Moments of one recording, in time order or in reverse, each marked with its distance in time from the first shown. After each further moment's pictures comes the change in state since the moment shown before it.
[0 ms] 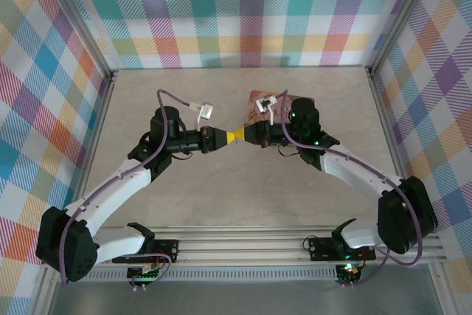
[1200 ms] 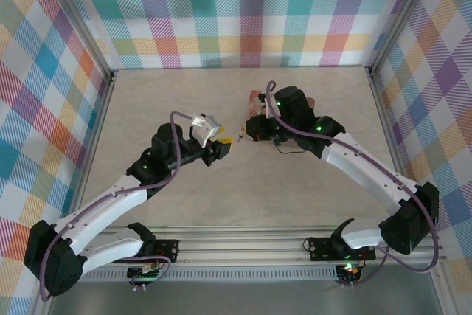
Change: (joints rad) left arm -0.152 -0.131 -0.109 0.048 -0.501 0.694; right arm 0.122 -0.005 0.369 -0.801 0.599 -0.139
